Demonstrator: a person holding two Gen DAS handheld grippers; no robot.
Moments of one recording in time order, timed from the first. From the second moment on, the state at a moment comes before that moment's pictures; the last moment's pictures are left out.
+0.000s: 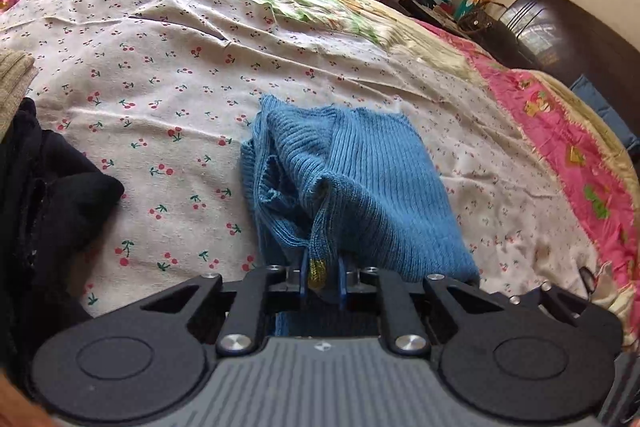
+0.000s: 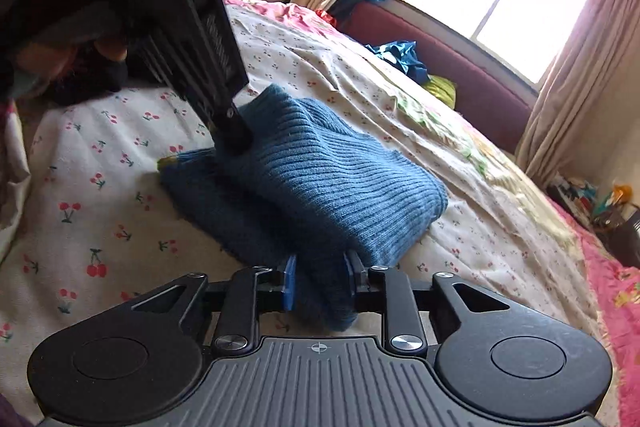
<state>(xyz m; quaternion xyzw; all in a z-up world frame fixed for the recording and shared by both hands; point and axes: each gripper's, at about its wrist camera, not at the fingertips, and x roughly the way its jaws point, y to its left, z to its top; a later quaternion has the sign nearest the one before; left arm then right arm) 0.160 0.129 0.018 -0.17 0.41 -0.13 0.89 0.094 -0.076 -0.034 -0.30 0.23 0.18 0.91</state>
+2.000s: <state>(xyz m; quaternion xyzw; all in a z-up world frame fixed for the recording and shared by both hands) 0.128 0.136 -0.017 -0.14 0.46 -0.10 0.87 0.096 -0.050 -0.043 -0.34 0.22 0.27 0.88</state>
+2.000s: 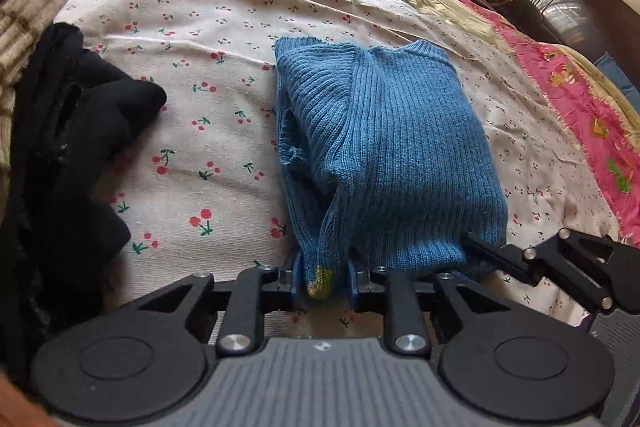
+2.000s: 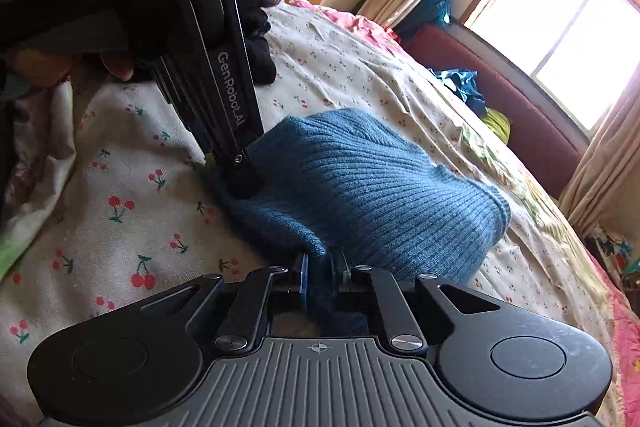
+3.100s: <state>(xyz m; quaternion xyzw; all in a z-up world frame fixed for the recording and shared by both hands) 0.167 0.094 -0.001 -0.08 0.37 -0.12 0.92 0.208 -0.129 0.010 -0.06 0.29 0.17 0.94</state>
